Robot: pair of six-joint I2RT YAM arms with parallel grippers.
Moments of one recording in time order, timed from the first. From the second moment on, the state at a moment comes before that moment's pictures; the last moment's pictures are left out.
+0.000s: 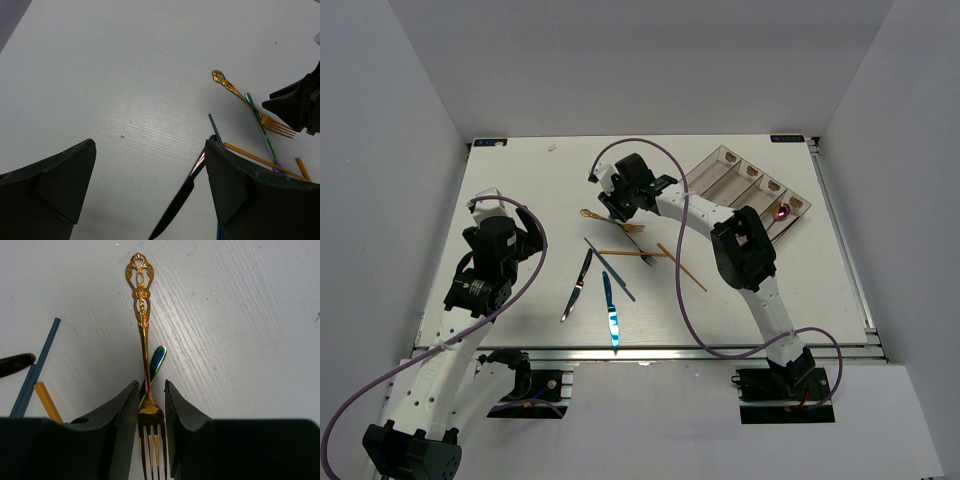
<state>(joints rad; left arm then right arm) -0.26 0.79 0.81 -0.52 -0.43 -0.42 0.73 2.33 1.96 -0.40 -0.24 -0.35</state>
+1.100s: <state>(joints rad) -0.26 0.79 0.81 -0.52 -0.43 -0.42 0.70 2.38 1.92 -0.38 -0.27 -0.37</state>
